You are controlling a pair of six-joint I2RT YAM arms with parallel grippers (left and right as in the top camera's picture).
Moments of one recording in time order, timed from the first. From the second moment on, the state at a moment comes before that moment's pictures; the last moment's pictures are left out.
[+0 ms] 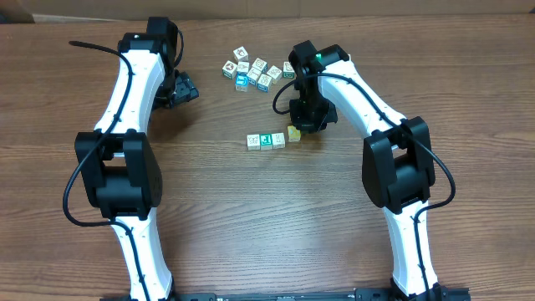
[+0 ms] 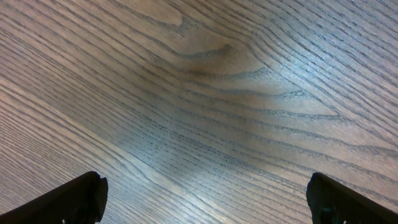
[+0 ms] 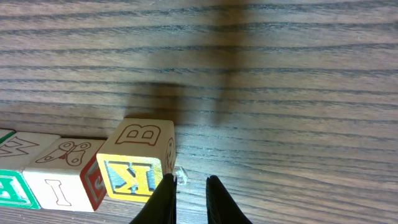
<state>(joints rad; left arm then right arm) -0.04 2.23 1.96 -1.21 -0.20 -0.58 0.40 2.35 2.01 -1.28 -0.09 0.28</state>
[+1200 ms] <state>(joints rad) -0.04 2.23 1.96 -1.21 -0.20 -0.58 0.40 2.35 2.01 -1.28 -0.11 0.28</state>
